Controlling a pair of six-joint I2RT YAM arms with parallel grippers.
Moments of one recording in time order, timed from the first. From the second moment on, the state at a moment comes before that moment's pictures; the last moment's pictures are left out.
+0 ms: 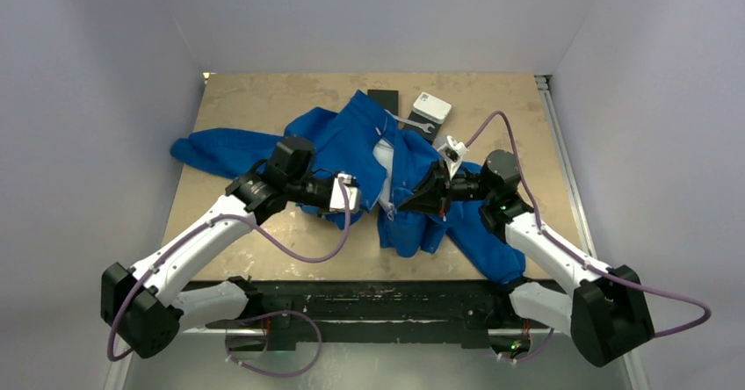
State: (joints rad) left arm -0.62 1.15 0.96 -0.49 0.82 0.87; right arm 0.39 1.09 0.57 0.55 -1.17 0.40
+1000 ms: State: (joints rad) left arm -0.59 0.99 0.93 -0.13 0.98 0.27; right arm 0.51 1.38 0.70 1.42 -1.39 1.10
